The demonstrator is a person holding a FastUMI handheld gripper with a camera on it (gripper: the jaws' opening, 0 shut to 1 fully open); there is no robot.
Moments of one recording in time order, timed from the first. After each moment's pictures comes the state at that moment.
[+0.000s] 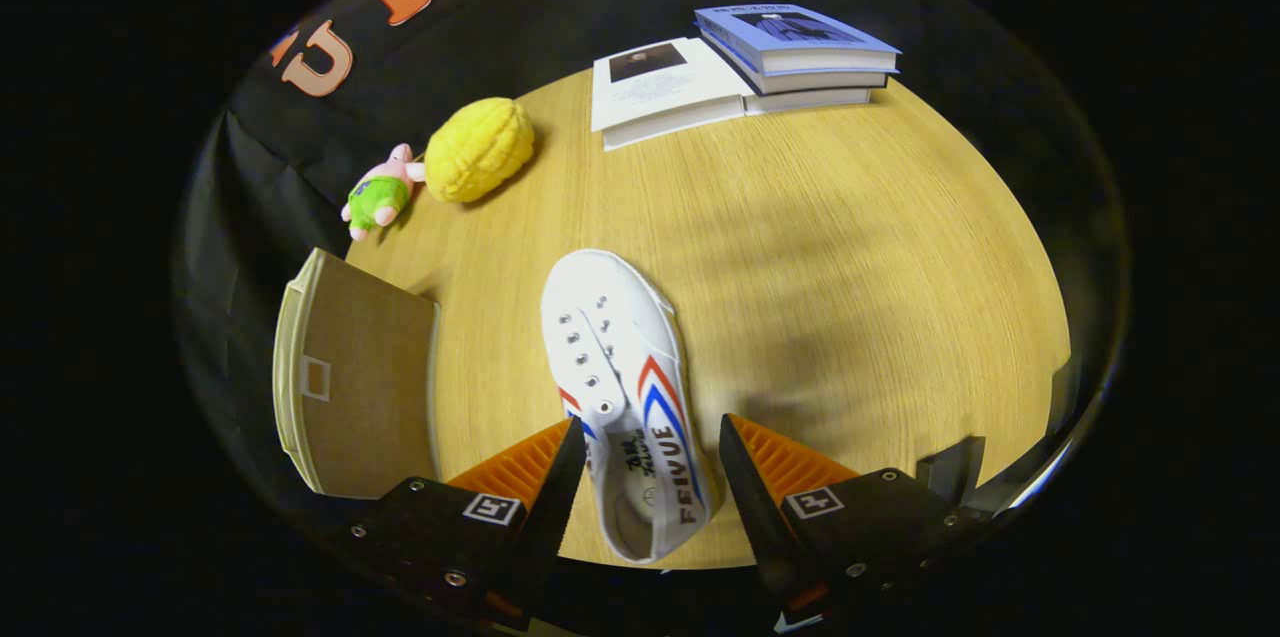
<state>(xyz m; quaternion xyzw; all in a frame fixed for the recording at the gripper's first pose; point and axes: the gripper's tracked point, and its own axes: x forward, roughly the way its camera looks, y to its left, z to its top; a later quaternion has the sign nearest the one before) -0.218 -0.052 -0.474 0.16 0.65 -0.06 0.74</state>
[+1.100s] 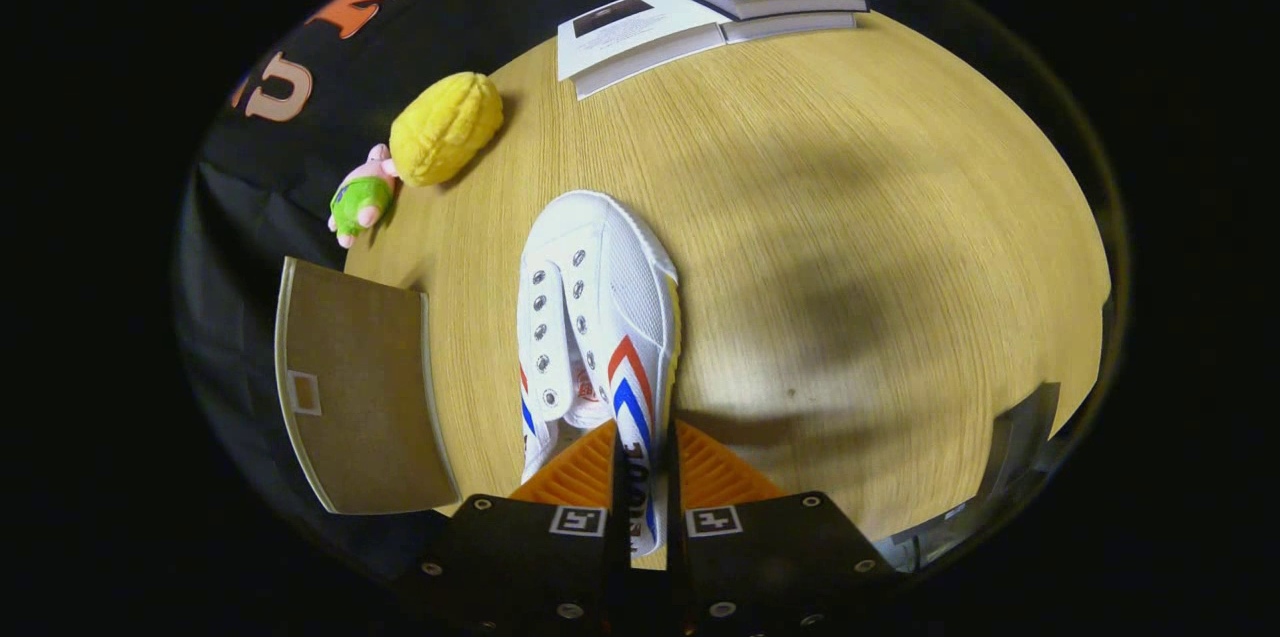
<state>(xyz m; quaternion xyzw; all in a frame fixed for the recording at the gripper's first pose) -0.223 -0.007 -0.484 0.25 0.66 -0.07 0.70</state>
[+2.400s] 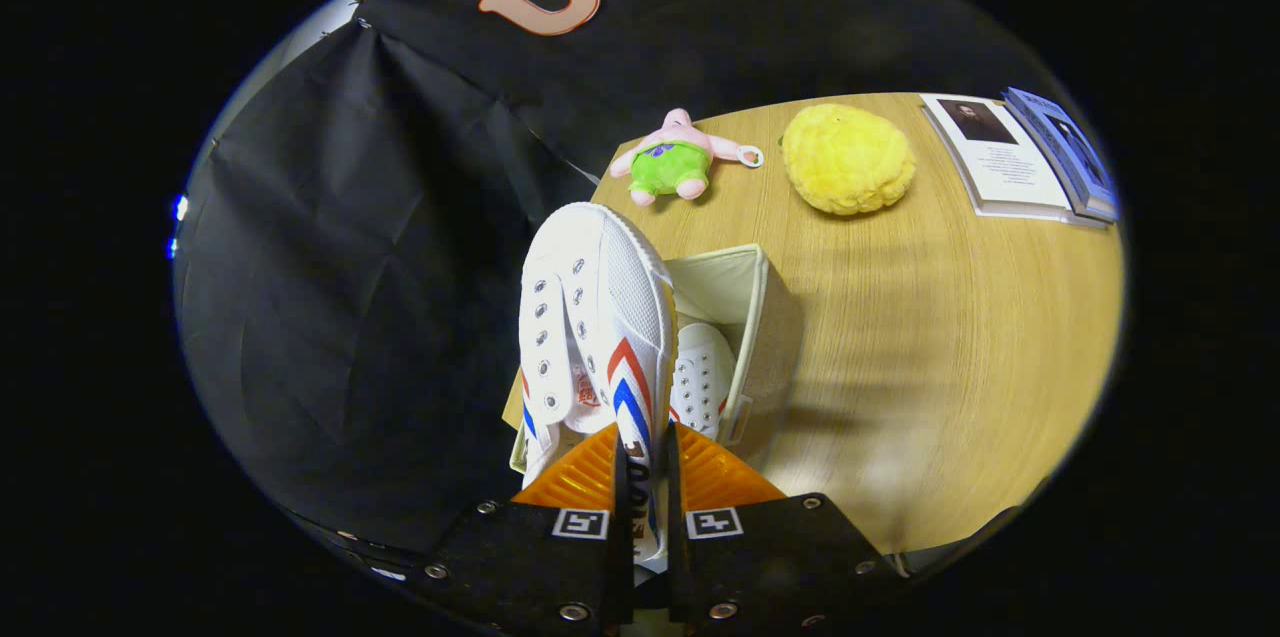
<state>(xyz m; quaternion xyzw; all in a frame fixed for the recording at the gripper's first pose) -0.115 0.260 -0.341 0.19 0.62 0.20 0.73</state>
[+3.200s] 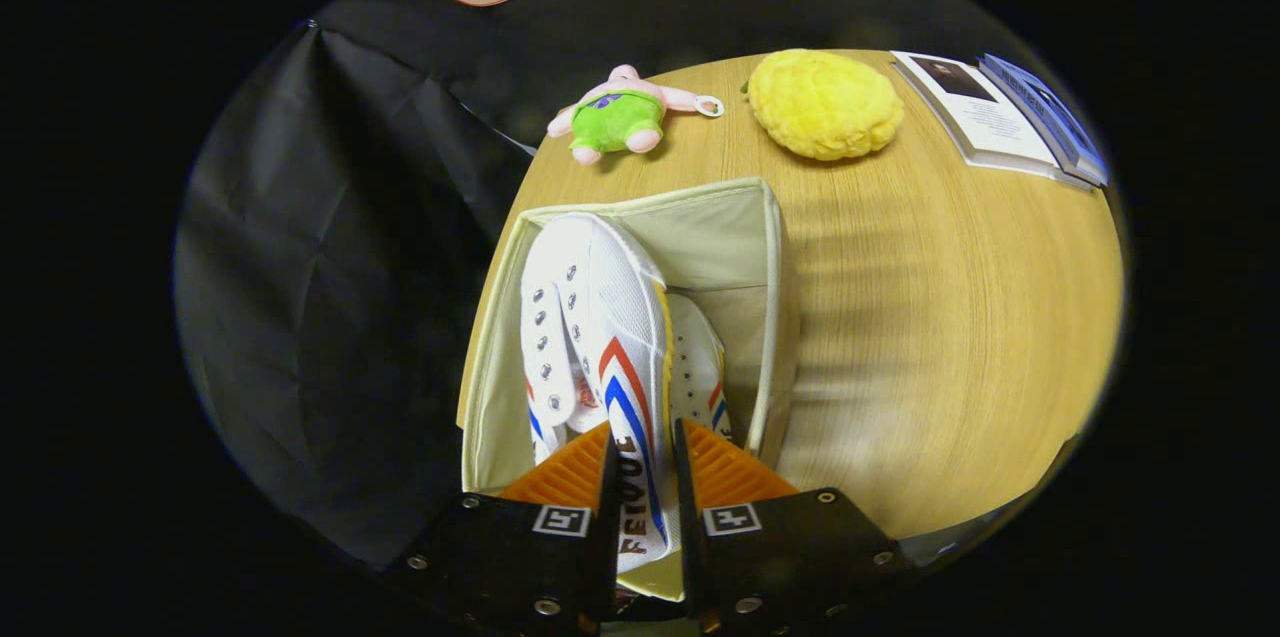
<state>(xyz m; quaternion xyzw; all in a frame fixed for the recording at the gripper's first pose) -0.123 0.280 -0.389 0.20 0.66 0.12 0.71</state>
